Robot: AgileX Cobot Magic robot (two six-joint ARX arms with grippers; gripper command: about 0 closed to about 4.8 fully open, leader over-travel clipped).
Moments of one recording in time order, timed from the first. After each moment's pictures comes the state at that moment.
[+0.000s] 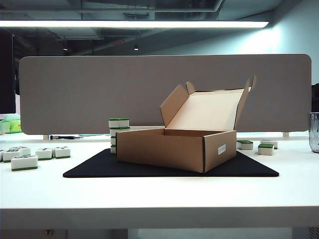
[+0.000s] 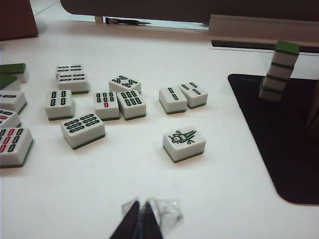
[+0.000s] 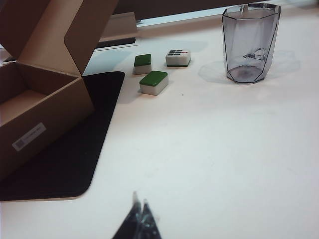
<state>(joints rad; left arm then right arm) 0.02 0.00 0.01 -0.17 0.02 -0.03 0.05 0.01 0.01 -0.18 0.00 0.15</state>
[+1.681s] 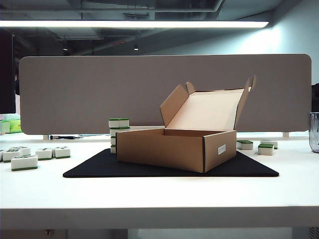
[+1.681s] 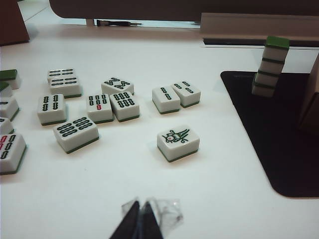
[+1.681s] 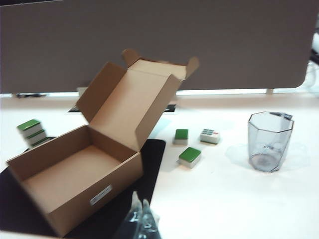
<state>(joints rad) 0.02 0.00 0.01 -0.17 0.04 0.00 0.05 0.01 0.46 -0.48 -0.13 0.08</state>
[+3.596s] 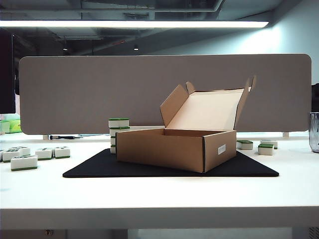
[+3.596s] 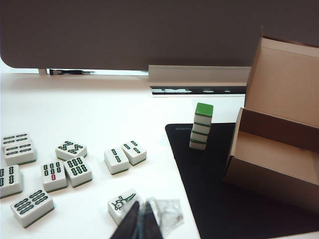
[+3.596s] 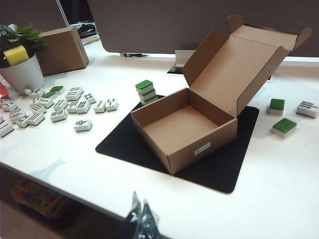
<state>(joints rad) 0.02 0.20 0.33 -0.22 0.22 -0.04 0.05 0.13 0.93 -1.01 -0.47 0.08</state>
